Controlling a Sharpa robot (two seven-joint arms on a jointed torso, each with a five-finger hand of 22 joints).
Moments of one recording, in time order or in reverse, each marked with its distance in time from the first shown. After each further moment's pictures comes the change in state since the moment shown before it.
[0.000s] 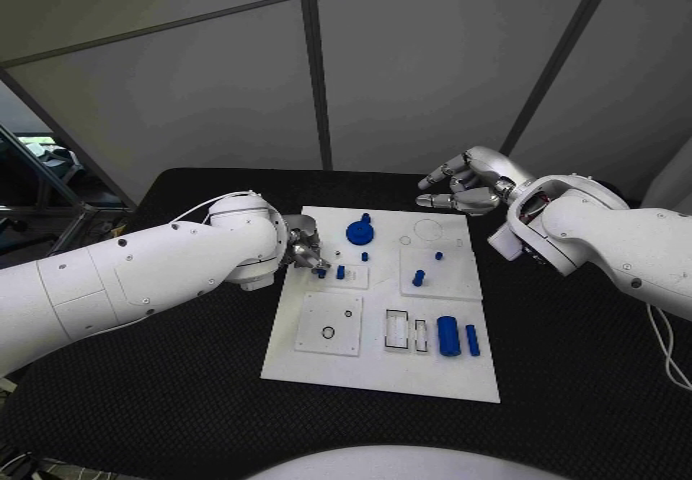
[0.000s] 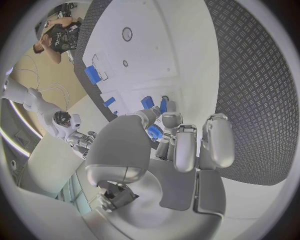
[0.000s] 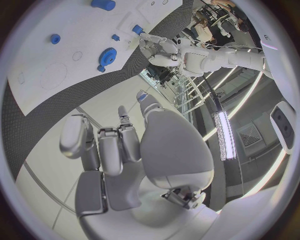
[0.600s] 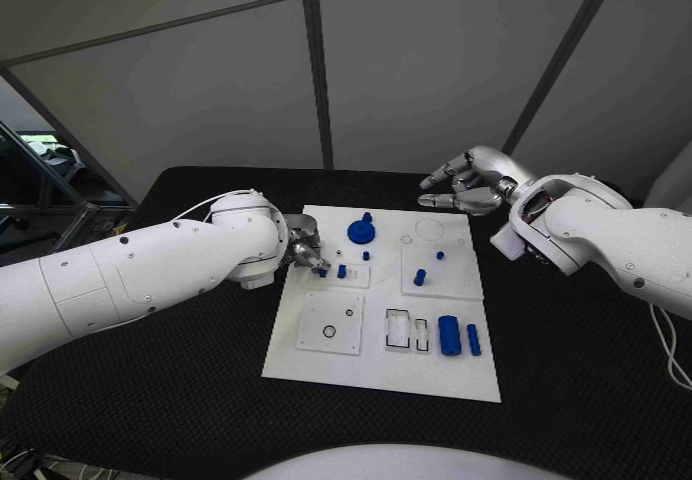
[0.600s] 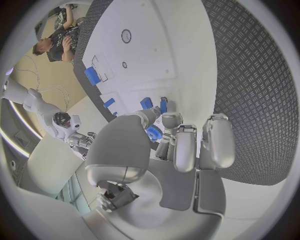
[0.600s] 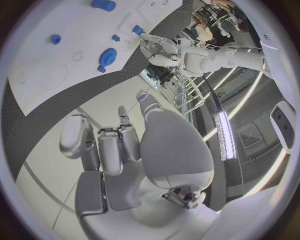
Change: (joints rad) left arm 0.001 -0.001 -0.002 -0.003 0.000 0.013 0.000; left_hand -0.003 -0.003 0.007 -0.007 -0.001 0.000 0.000 -0.001 -0.001 0.004 -0.001 0.005 0.001 0.000 0.000 0.000 0.000 0.000 0.004 0.004 0.000 0.000; right arm 0.000 0.000 0.000 -0.003 0.000 0.006 0.000; right_hand 0.000 0.000 0.000 0.000 0.000 0.000 0.000 0.000 0.000 0.000 0.000 0.000 0.000 0.000 0.000 0.000 0.000 0.000 0.000 0.000 0.000 0.000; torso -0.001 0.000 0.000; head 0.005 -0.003
